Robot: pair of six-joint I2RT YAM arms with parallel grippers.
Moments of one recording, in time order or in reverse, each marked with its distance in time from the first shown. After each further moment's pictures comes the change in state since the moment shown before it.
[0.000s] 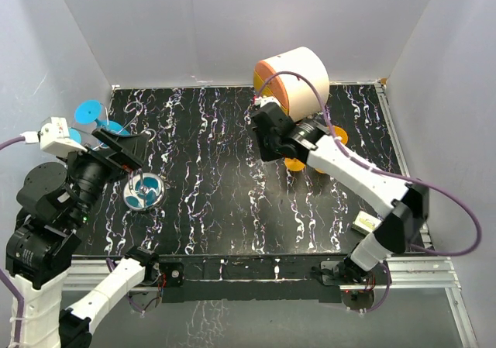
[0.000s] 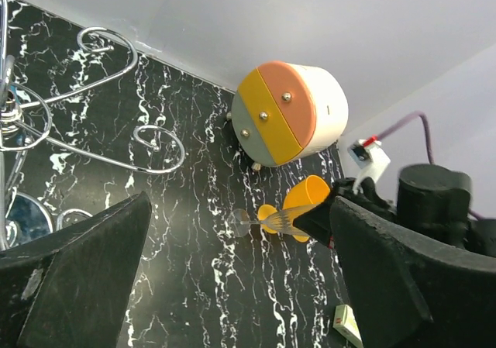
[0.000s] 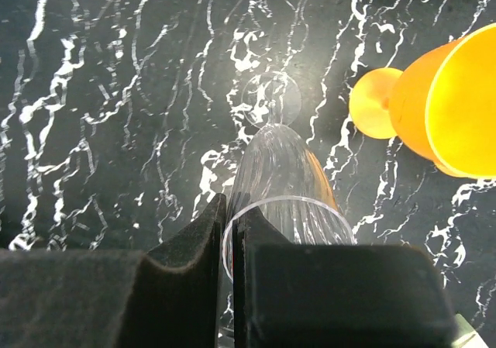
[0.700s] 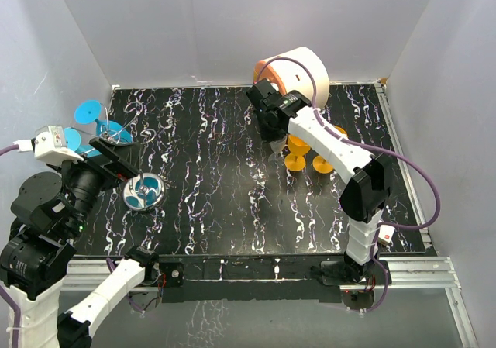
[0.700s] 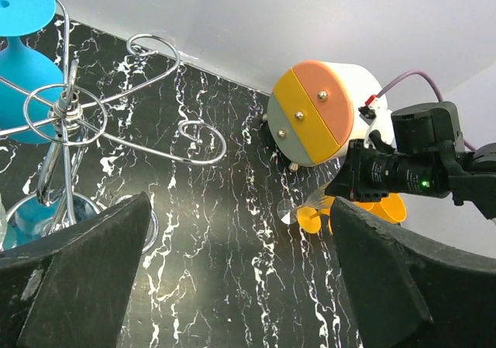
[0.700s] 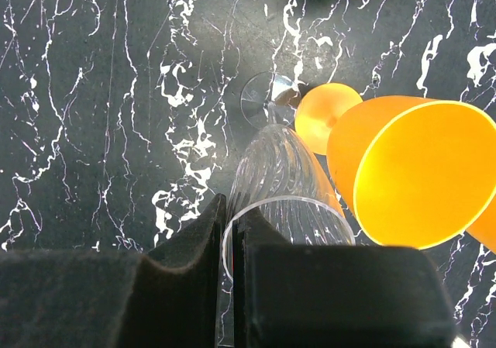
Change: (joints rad) left arm 0.000 -0.043 0.003 -0.057 -0.056 0.105; right arm -0.128 0.360 0.372 -0.233 0.042 -0.029
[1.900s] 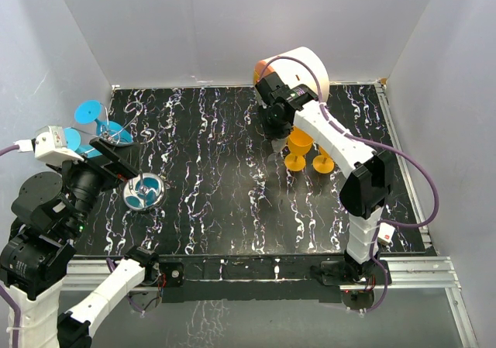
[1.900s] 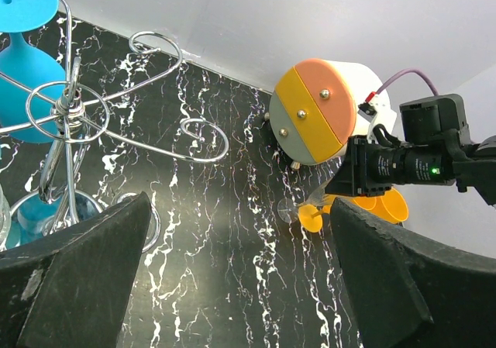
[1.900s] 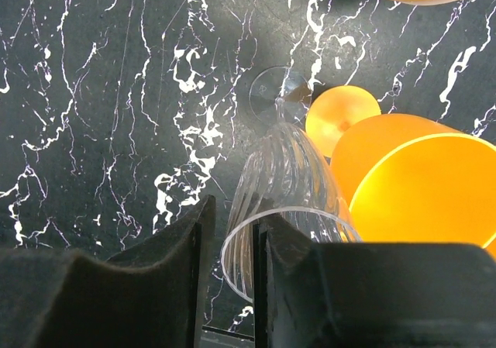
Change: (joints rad) left arm 0.000 0.000 0.001 -0.010 -0.006 0.002; right arm -0.082 0.024 0.036 -0.020 -0.176 -0.103
